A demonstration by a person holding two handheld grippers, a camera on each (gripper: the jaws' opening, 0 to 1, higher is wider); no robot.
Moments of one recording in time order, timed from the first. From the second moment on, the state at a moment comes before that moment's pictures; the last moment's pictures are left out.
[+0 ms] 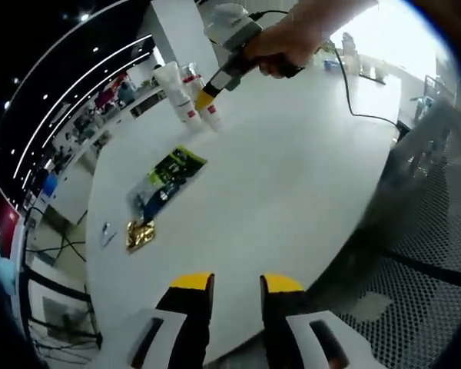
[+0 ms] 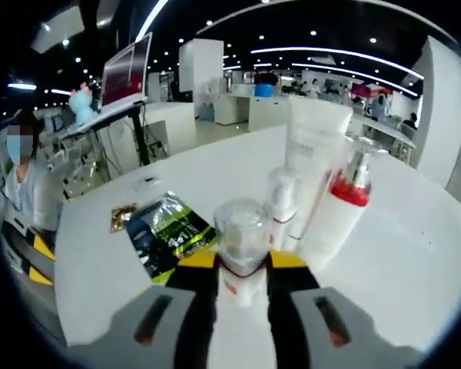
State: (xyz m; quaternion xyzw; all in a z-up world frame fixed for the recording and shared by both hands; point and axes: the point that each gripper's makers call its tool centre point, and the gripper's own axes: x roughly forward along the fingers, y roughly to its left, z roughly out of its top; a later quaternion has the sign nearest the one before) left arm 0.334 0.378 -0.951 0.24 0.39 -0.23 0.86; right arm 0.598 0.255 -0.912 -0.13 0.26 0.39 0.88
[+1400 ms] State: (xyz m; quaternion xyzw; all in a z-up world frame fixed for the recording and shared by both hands) left arm 0.333 0.378 -0.953 0.25 0.39 -0.24 0.85; right arm 0.607 0.248 -0.933 -0.13 0.28 0.35 0.88
